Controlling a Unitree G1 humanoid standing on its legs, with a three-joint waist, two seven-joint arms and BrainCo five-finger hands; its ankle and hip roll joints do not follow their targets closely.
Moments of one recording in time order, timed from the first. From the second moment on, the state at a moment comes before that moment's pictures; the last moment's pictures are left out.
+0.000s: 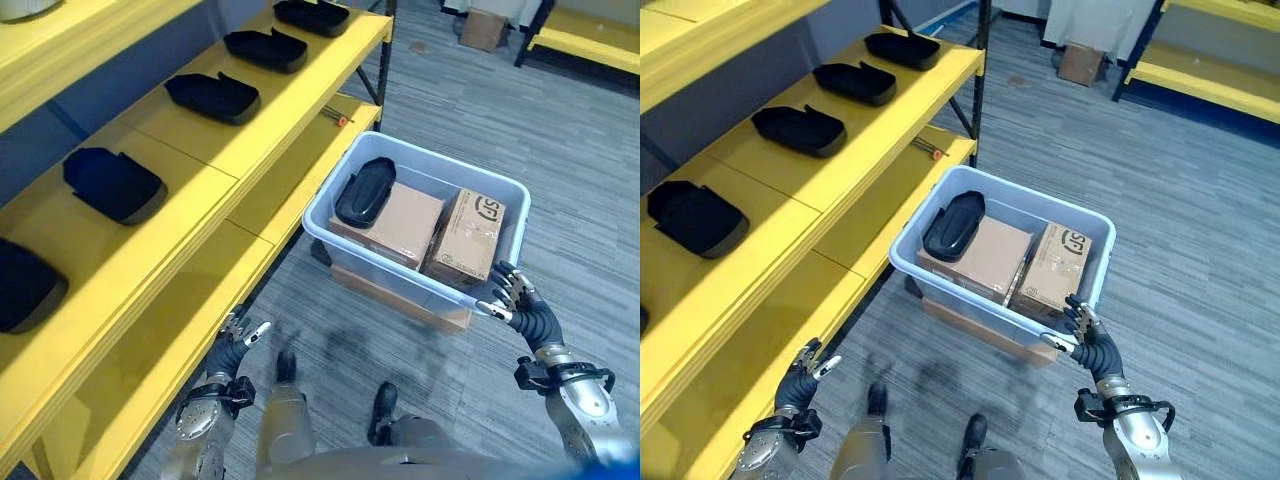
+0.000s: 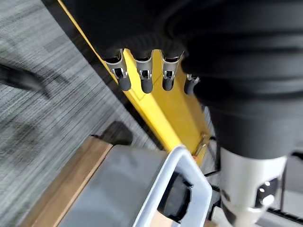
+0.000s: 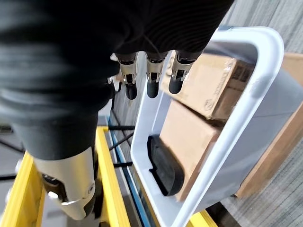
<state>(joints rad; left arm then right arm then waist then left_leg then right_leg) 0.30 0.24 0.00 0.18 -0.48 -0.05 0.04 0.32 -0.38 -0.04 -0.12 0.37 0.00 0.09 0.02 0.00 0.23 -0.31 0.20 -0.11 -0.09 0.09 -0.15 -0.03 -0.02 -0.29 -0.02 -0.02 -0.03</state>
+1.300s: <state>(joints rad) 0.13 0.37 0.00 -0.02 -0.32 -0.10 0.14 0.19 -0.40 0.06 -0.18 0.40 0.01 0.12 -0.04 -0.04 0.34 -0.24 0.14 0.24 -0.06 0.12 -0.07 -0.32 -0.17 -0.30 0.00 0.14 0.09</state>
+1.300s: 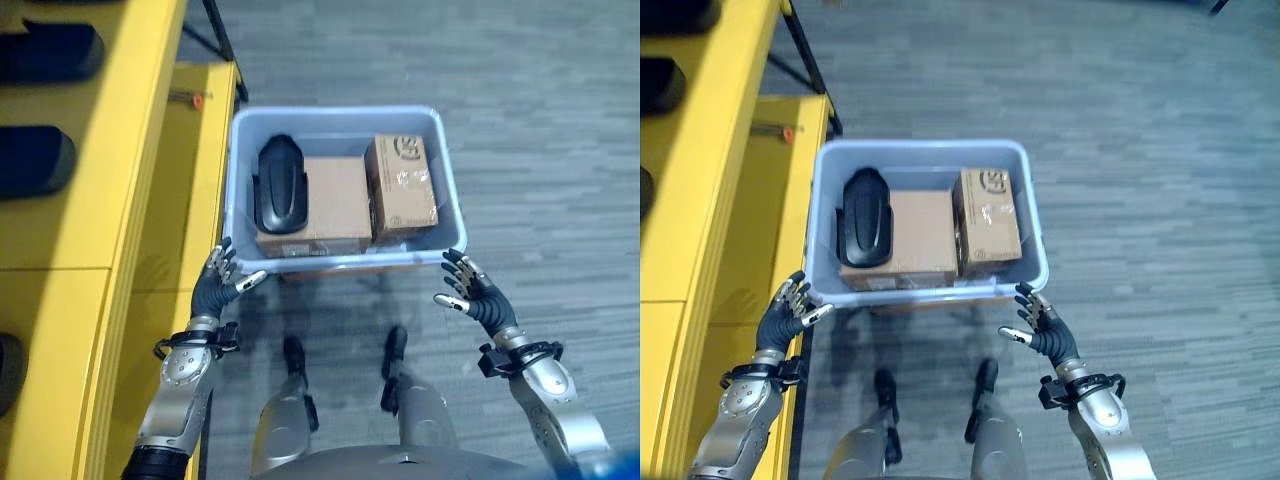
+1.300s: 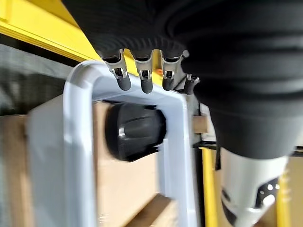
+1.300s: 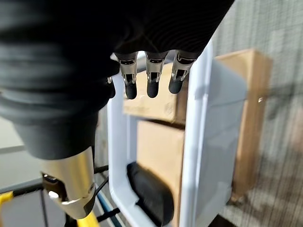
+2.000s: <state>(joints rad) -0.36 0.46 0.03 -0.04 -0.02 -0.17 0.53 0.10 -0.43 0.15 -0.22 0.51 -0.07 0.03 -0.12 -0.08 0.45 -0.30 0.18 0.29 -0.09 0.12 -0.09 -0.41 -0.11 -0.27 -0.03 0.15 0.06</state>
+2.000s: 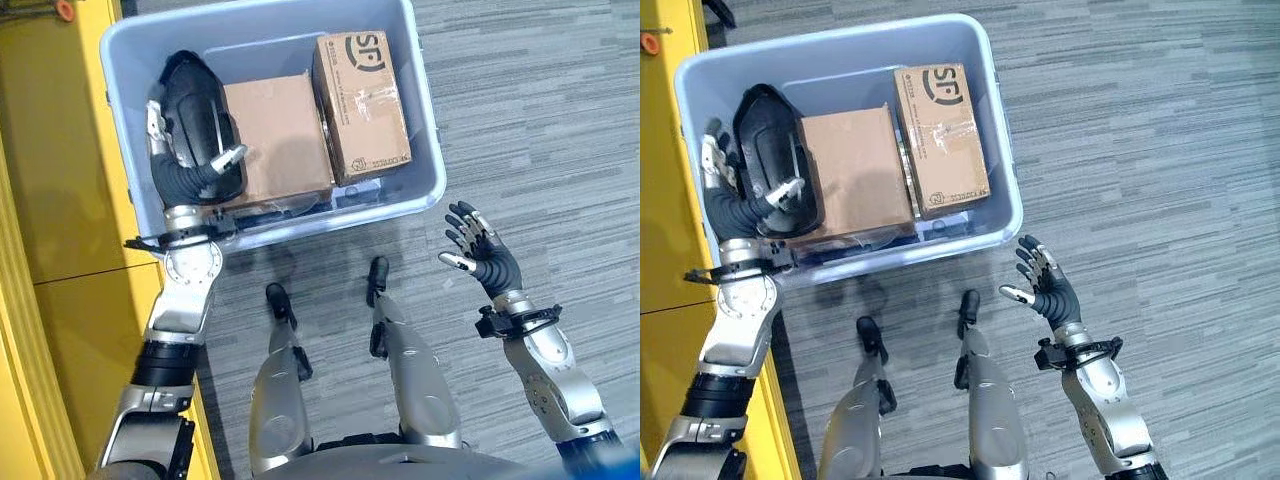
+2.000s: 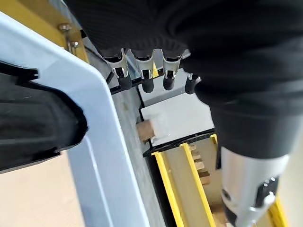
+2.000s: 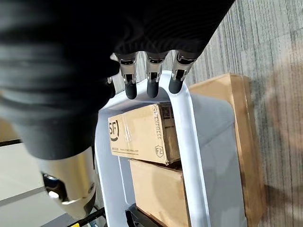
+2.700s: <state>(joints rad) -0.73 0.62 -0.22 0.52 -0.11 -0.16 0.56 0.06 -0.44 0.25 -0.22 0.55 -0.13 0.03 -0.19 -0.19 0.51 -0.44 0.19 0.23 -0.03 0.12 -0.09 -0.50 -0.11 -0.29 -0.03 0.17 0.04</state>
